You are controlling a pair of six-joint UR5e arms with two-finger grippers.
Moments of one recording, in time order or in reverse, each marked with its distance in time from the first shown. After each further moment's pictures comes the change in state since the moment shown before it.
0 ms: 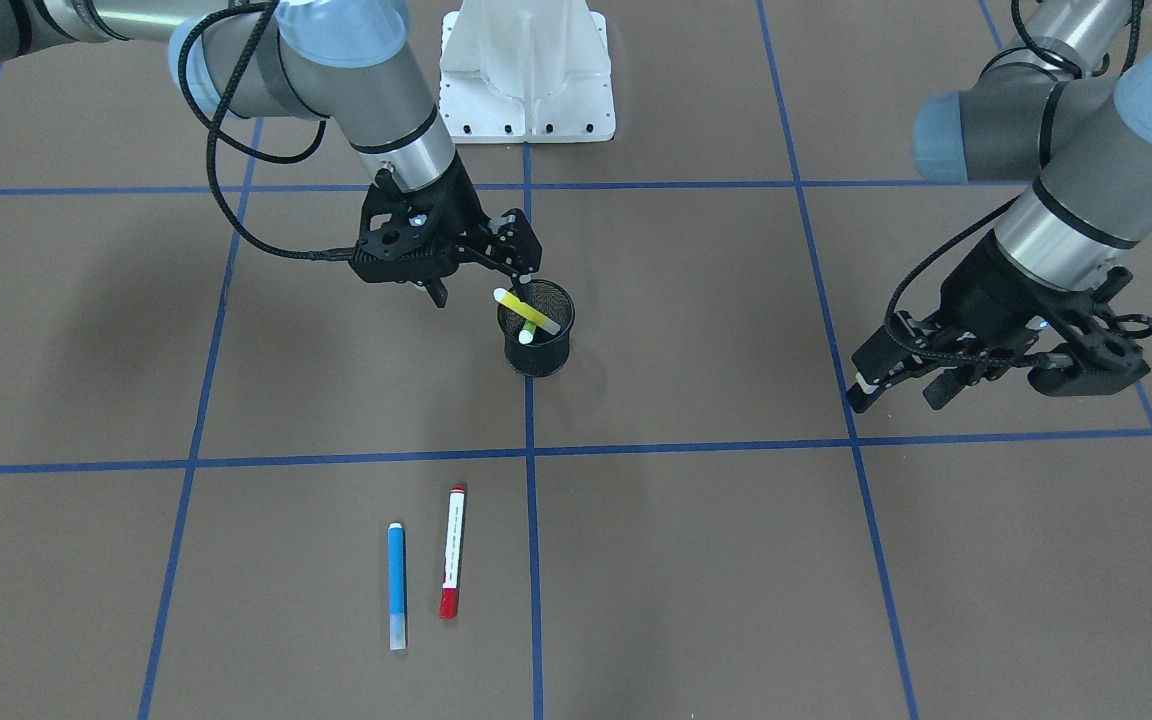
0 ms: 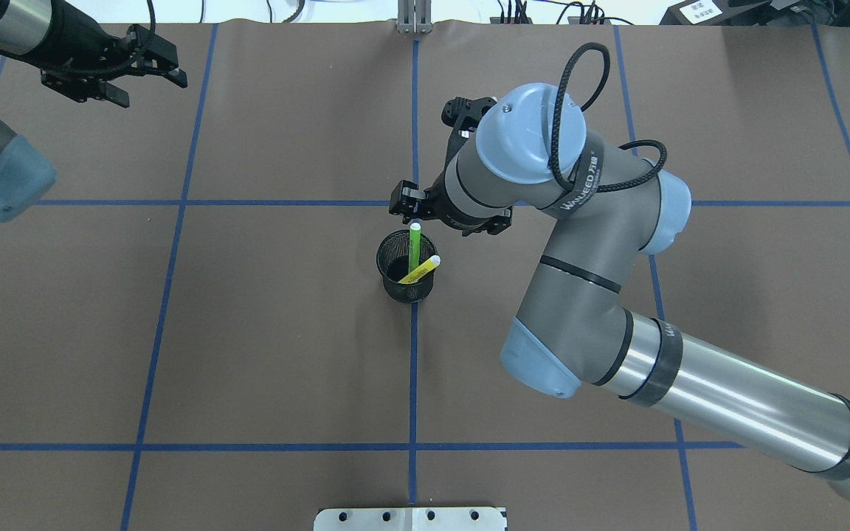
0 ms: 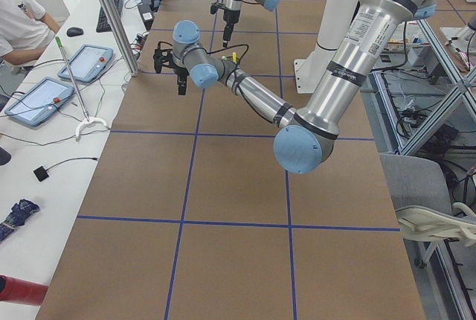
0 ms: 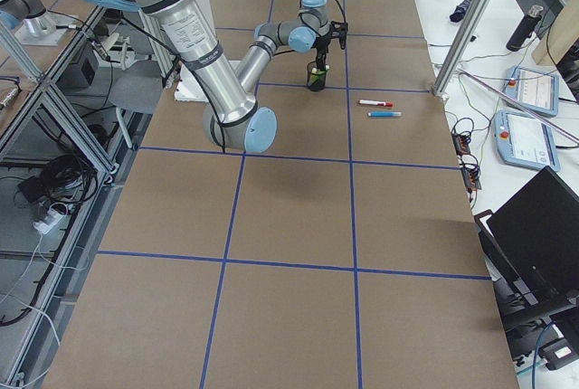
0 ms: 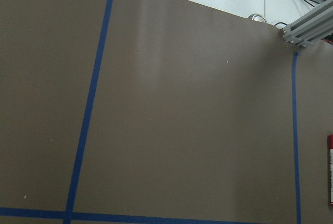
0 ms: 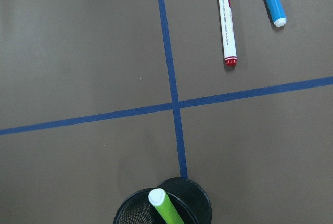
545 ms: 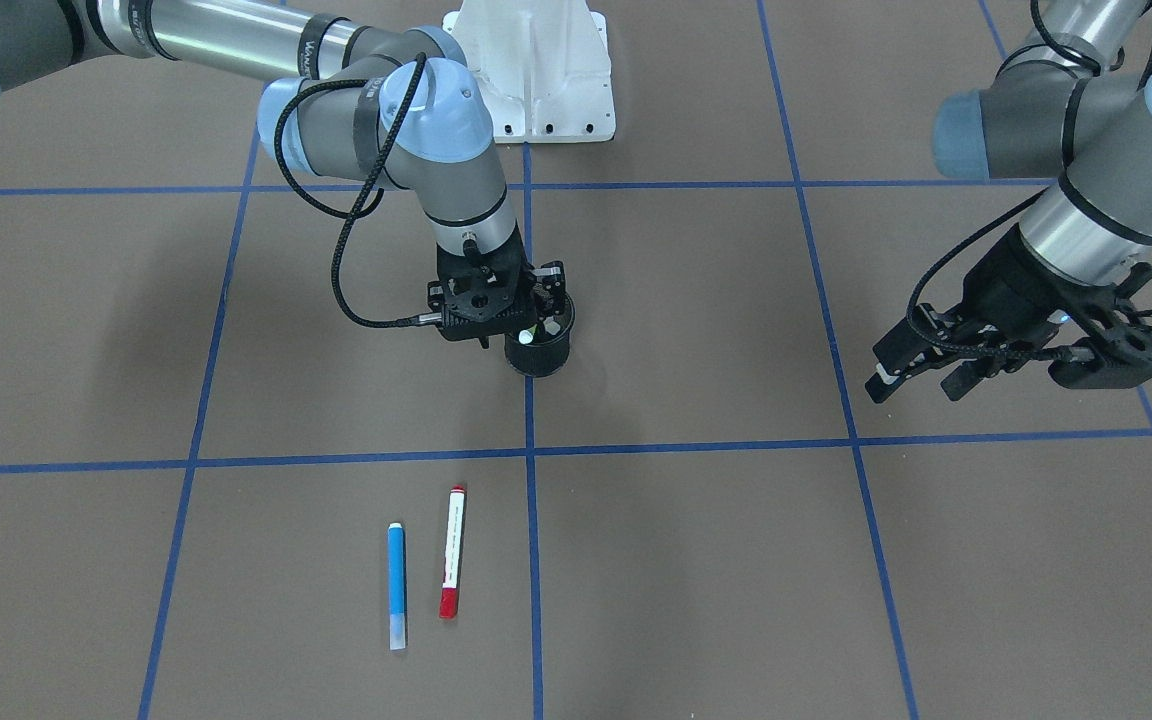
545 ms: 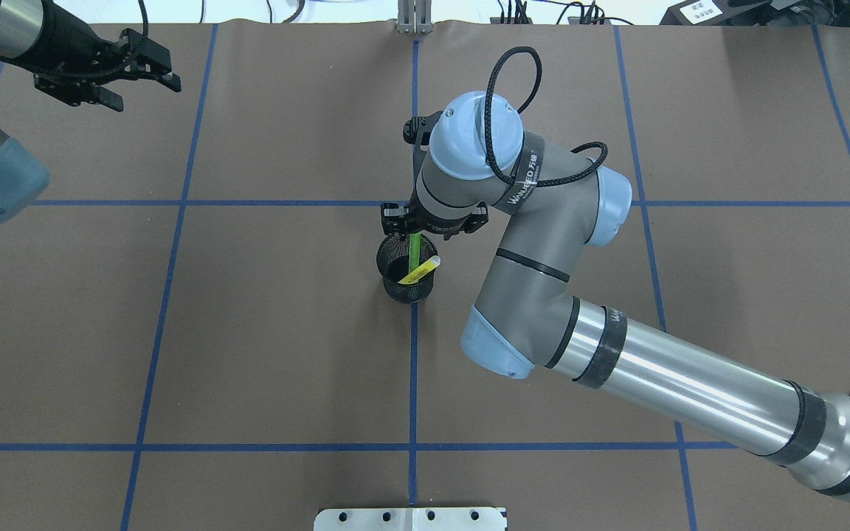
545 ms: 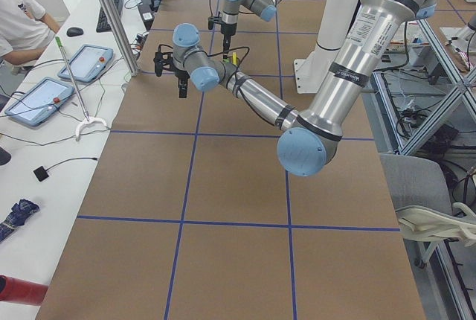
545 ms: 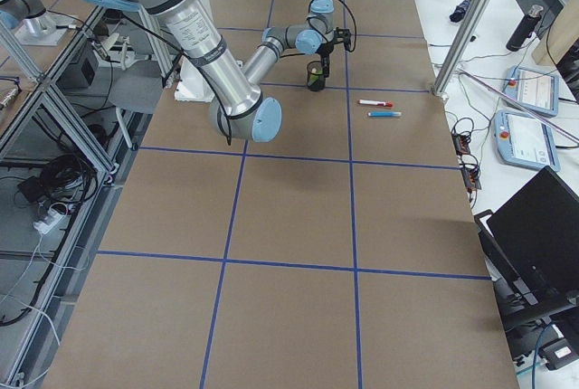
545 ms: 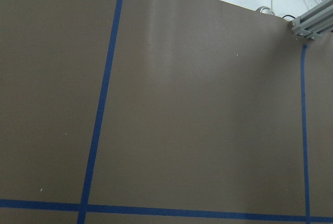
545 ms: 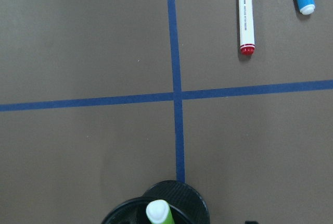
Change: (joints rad) left arm -0.002 0.010 -0.002 0.000 -0.007 0.005; right arm -0.007 0.078 -0.157 -0.007 0.039 -0.216
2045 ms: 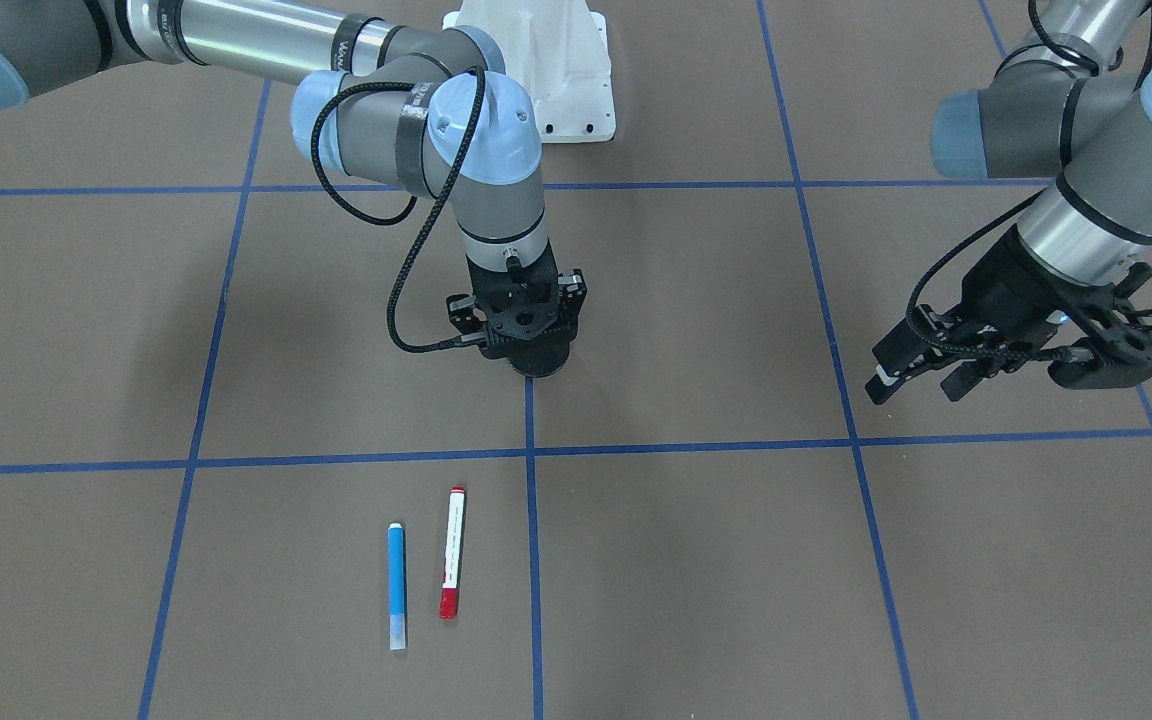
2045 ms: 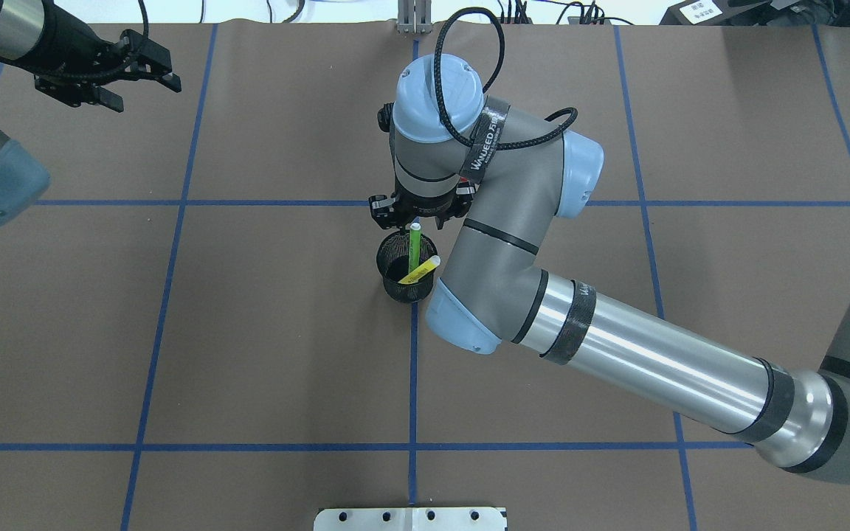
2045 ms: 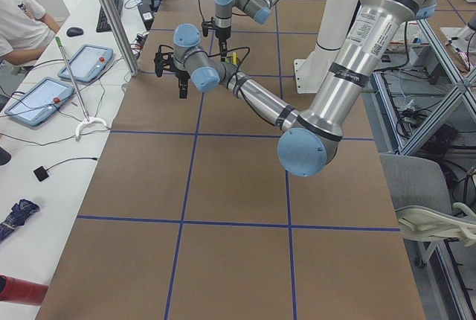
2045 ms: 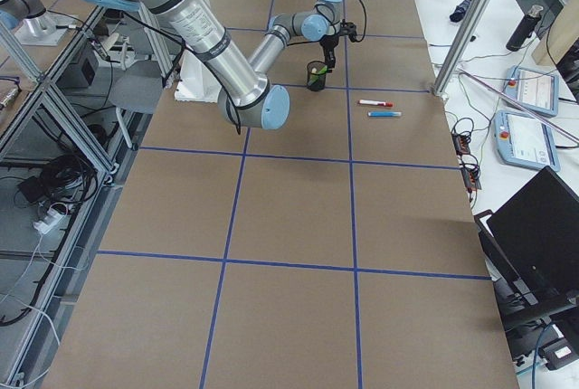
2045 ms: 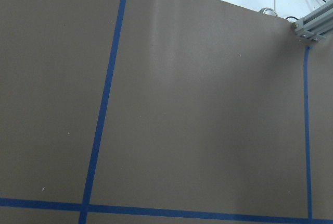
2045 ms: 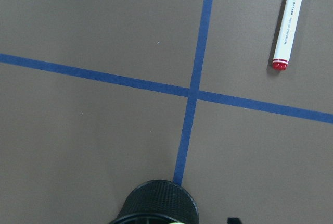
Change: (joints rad) left arm 0.002 0.002 -0.002 -0.001 0.009 -0.009; right arm 0.020 0.099 -0.084 -0.102 0.026 -0.149
